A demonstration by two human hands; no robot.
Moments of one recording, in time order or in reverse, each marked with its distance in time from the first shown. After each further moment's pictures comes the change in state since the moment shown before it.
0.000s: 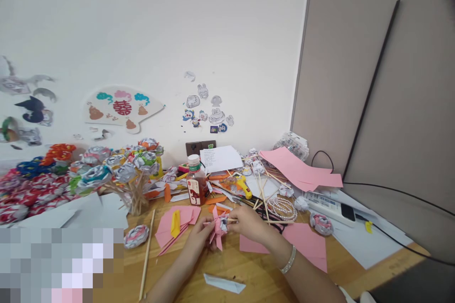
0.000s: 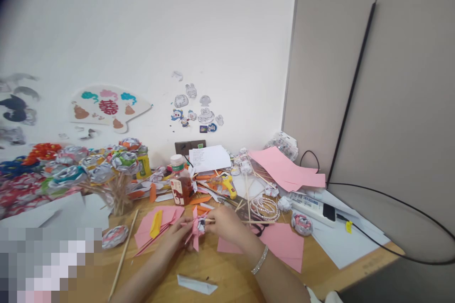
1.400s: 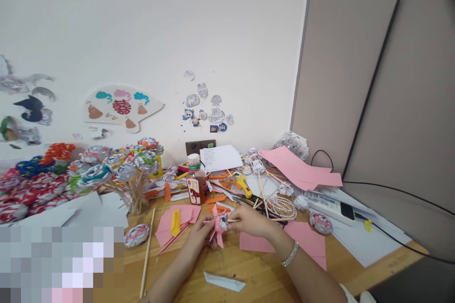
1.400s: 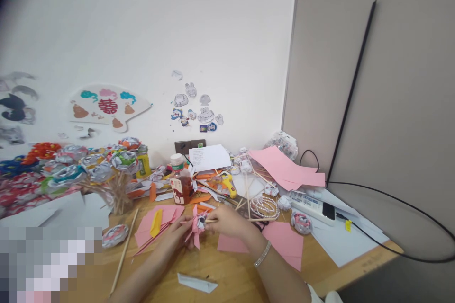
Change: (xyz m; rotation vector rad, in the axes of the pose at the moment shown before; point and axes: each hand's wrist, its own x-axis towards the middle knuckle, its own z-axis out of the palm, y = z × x) left_hand -0.001 0.006 0.000 0.003 -0.030 -0.018; right_hand -0.001 0.000 -0.014 0.169 -0.194 -0.057
